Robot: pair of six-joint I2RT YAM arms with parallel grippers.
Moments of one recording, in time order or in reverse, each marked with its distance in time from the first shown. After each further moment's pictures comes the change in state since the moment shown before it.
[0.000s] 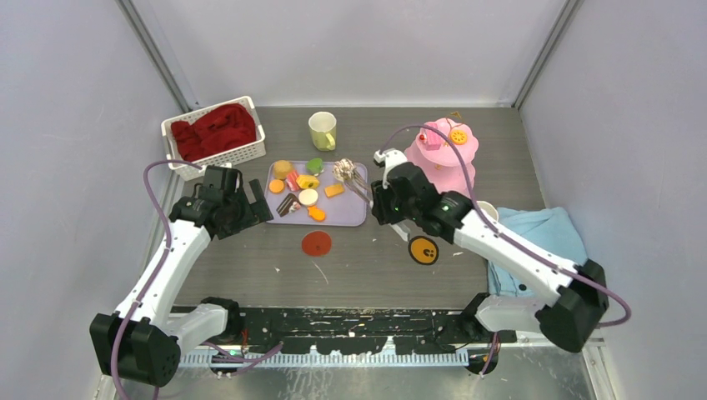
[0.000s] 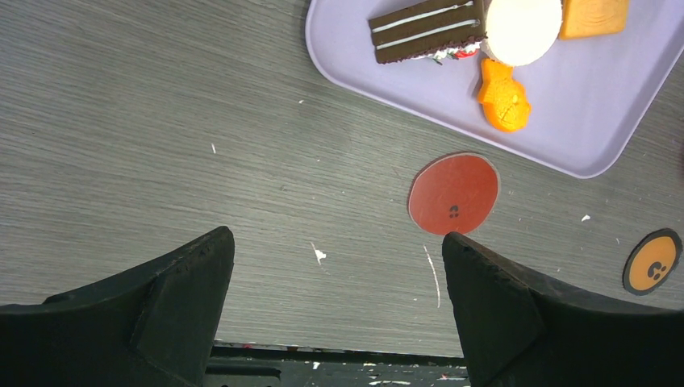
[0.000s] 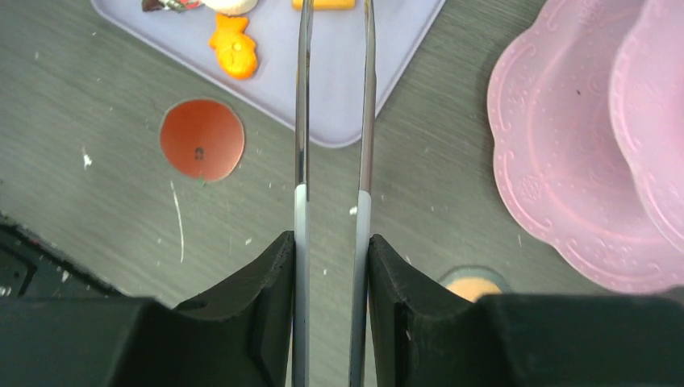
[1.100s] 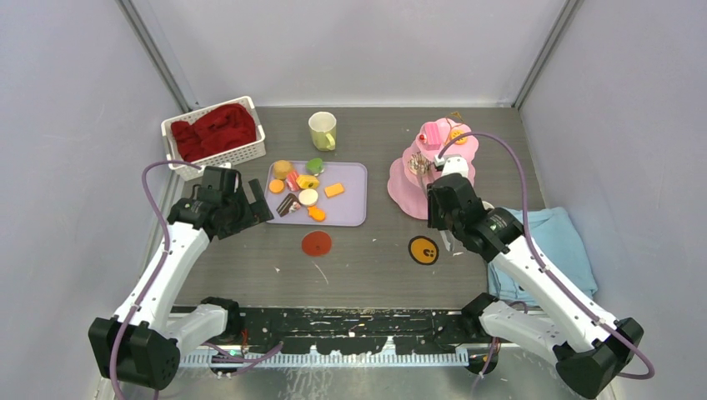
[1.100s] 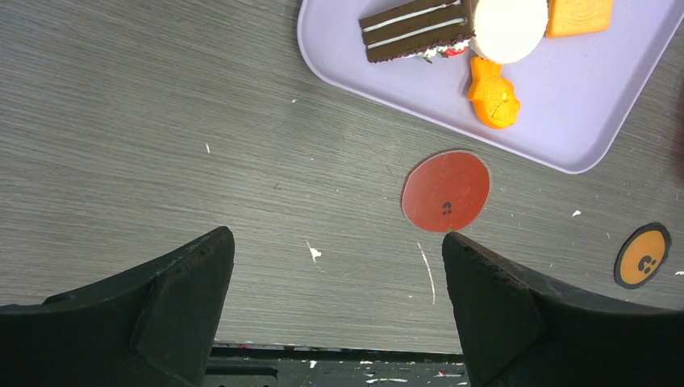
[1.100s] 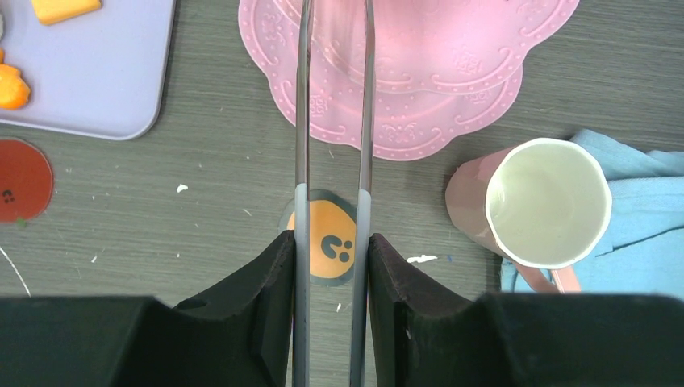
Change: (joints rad) left arm 0.000 -0.018 0.000 0.000 0.012 0.000; right arm -0.160 -0.323 -0.081 -0.307 0.272 0.041
